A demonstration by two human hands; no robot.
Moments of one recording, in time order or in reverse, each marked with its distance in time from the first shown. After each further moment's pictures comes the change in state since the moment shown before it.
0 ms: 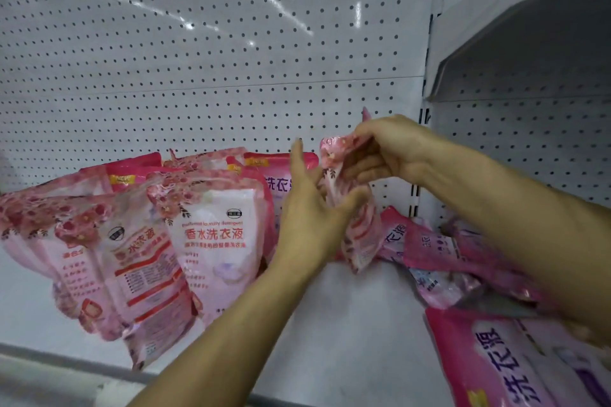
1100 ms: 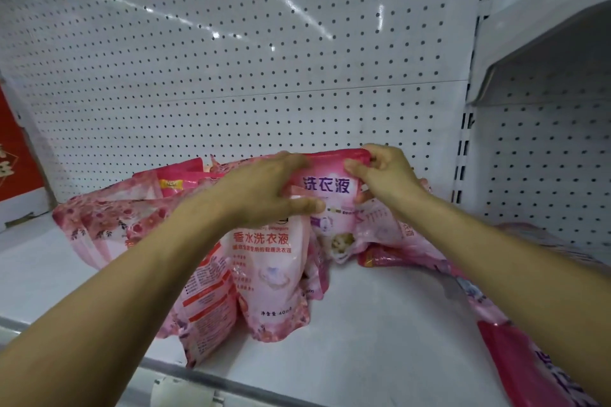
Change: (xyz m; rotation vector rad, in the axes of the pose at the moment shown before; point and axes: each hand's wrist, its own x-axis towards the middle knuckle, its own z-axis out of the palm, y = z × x) left_hand 0.051 -0.002 -0.133 1.027 -0.433 0.186; right_hand 0.039 0.048 0.064 -0.050 0.146 -0.287
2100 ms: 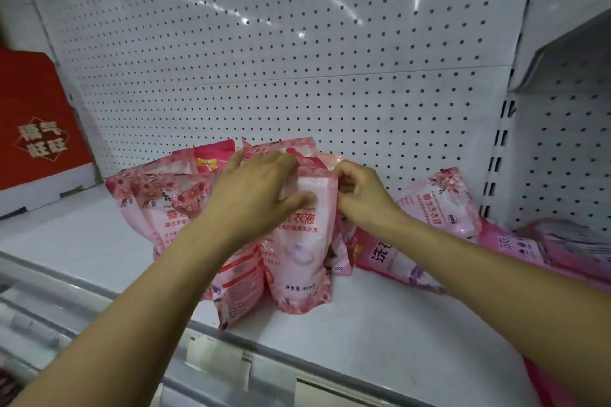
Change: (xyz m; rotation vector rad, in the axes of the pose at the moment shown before) left_hand -0.054 -0.007 0.018 0.135 0.233 -0.191; right_hand -0.029 0.013 0.071 0.018 -0.162 -0.193
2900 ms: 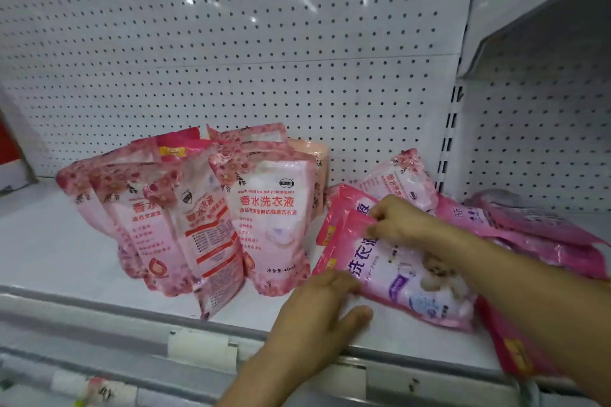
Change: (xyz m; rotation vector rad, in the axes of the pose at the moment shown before) left_hand -0.098 0.075 0.110 -0.625 -0.268 0.216; right_hand -0.059 0.031 -0.067 -0.680 -0.262 0.572
